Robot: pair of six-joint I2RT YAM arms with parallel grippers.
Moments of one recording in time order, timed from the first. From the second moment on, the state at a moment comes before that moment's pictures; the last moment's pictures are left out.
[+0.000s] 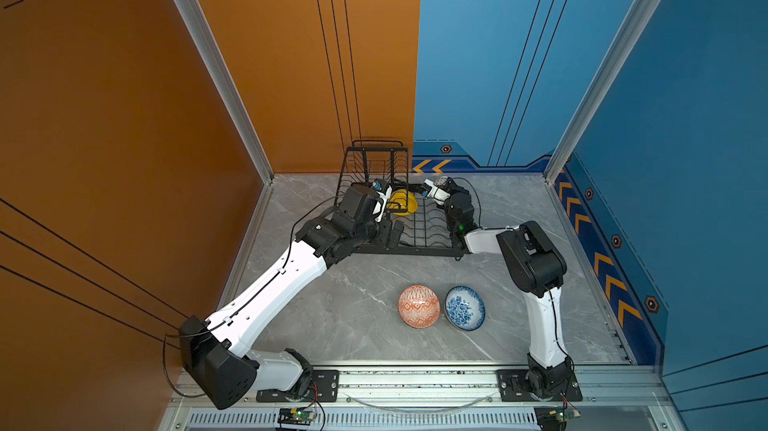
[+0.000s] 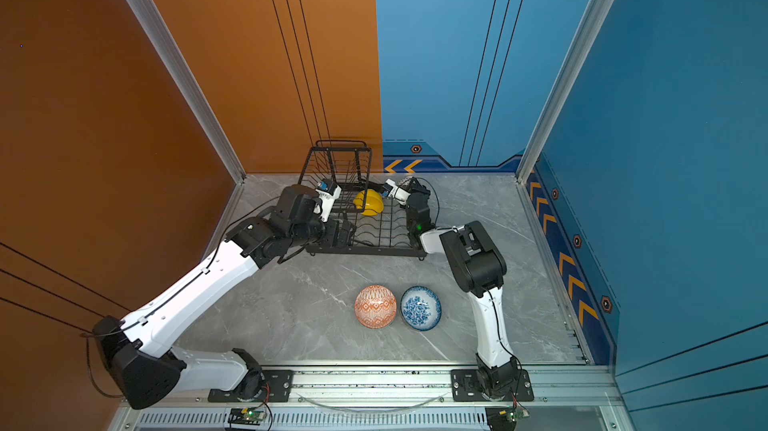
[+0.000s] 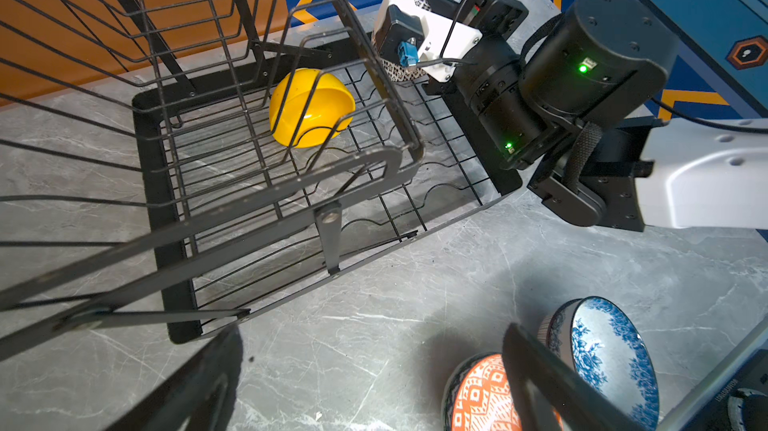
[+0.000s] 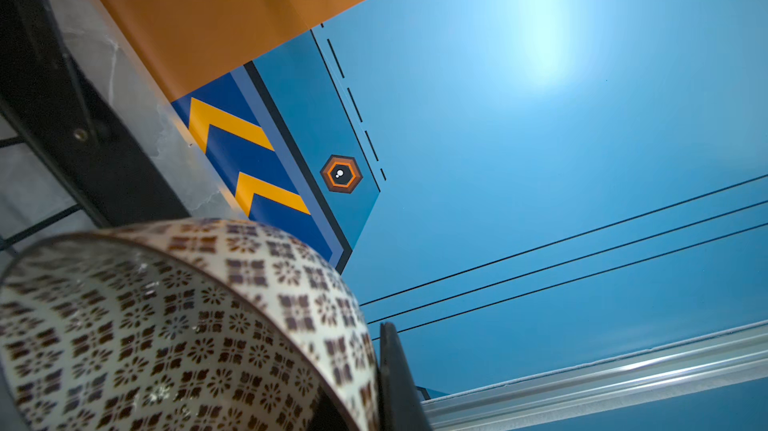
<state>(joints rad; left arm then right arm) -0.61 1.34 1.35 -0.71 -0.05 -0.20 0.42 2.19 1.26 0.98 0.44 -1.20</state>
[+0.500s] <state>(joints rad) -0.61 1.34 1.35 -0.71 -0.05 -0.20 0.43 2.29 1.31 1.10 0.41 -1.33</state>
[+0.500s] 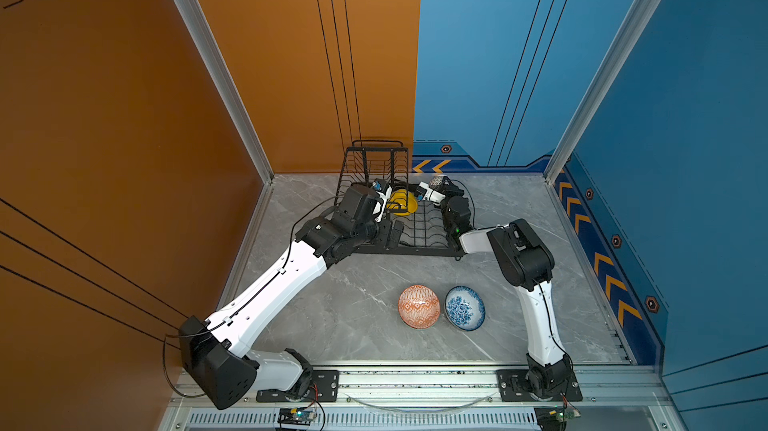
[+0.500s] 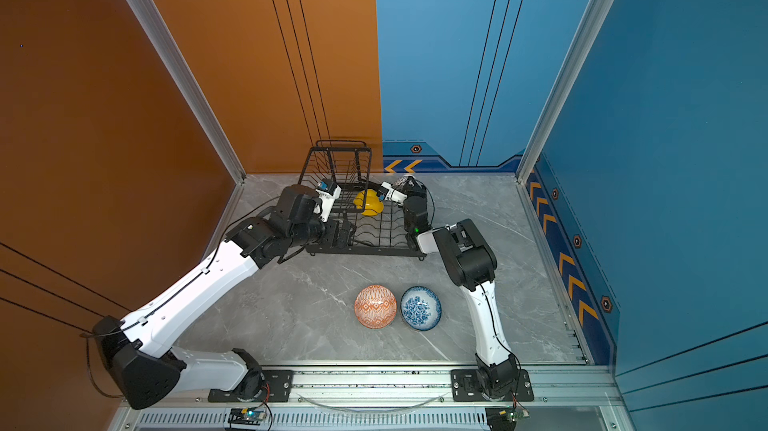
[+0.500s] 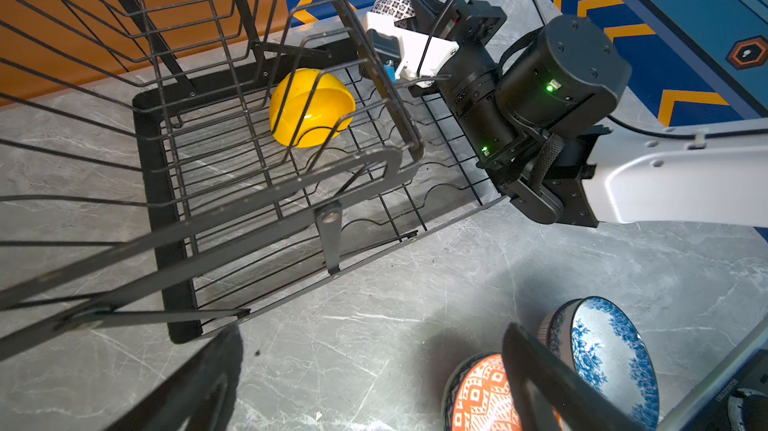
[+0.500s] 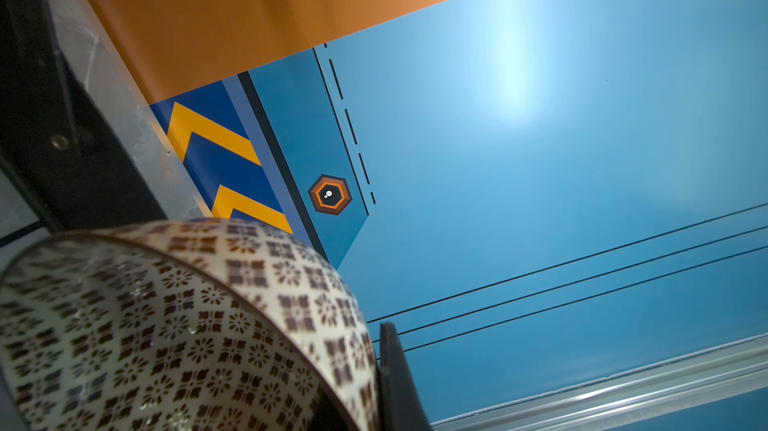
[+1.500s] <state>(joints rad) -0.61 1.29 1.34 -0.71 -0.05 -0.20 0.44 2.38 1.35 1.18 0.38 -1.39</state>
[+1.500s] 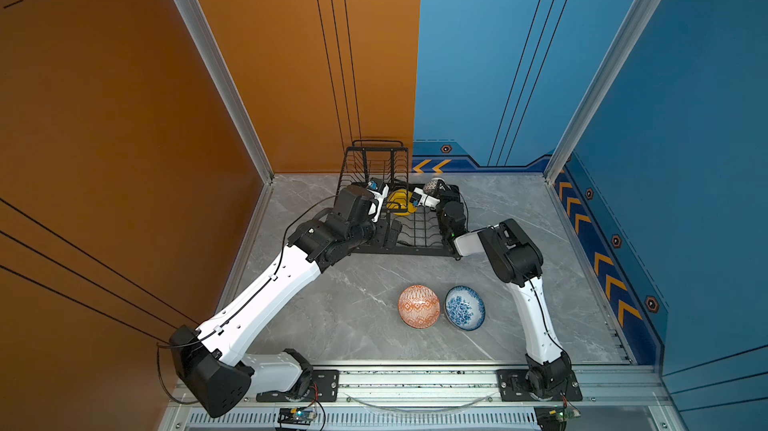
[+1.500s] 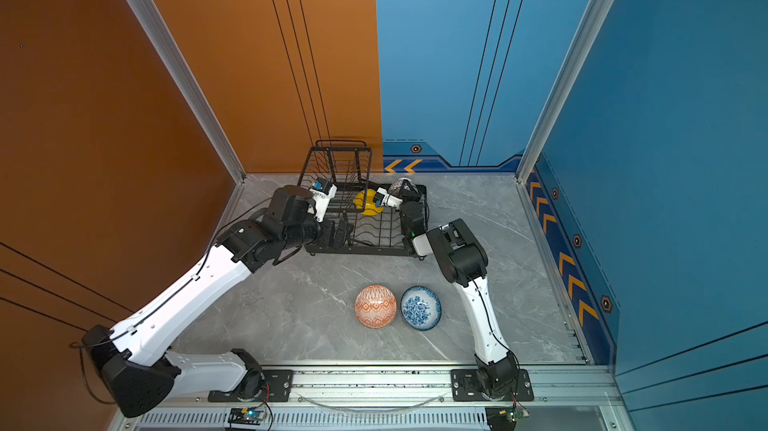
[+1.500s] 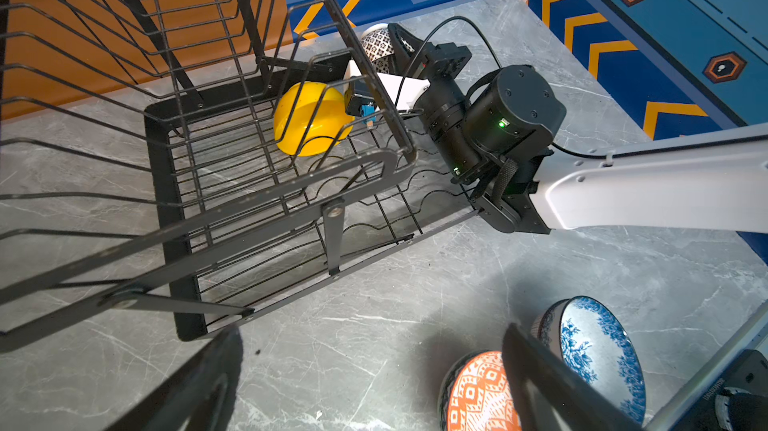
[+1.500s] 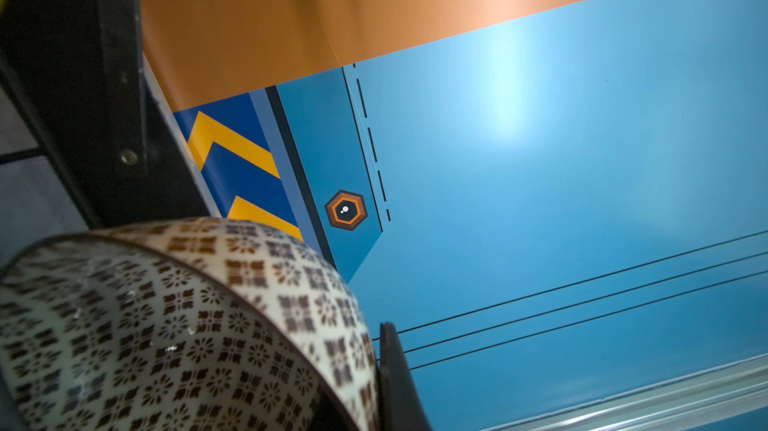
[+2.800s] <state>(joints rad) -0.60 1.28 1.31 -0.71 -0.04 -0.20 0.43 2.20 1.27 0.95 0.35 -1.25</state>
